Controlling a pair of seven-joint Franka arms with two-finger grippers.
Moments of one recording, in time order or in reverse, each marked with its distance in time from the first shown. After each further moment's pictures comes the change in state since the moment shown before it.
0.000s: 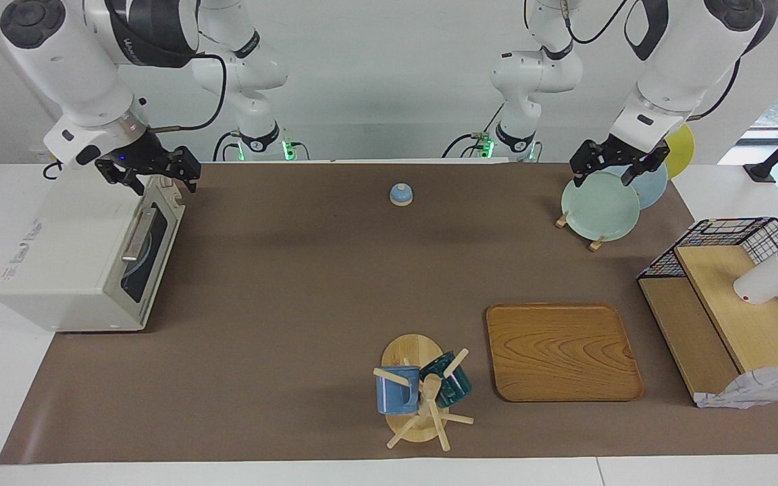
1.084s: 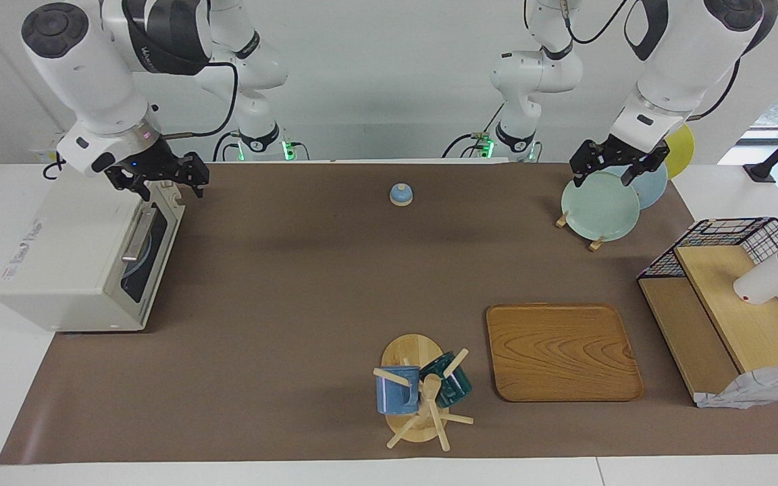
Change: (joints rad) left arm 0.000 0.000 0.000 0.000 0.000 0.000 0.000; right arm 0.046 0.024 0.001 0.016 -0.028 0.008 -0.001
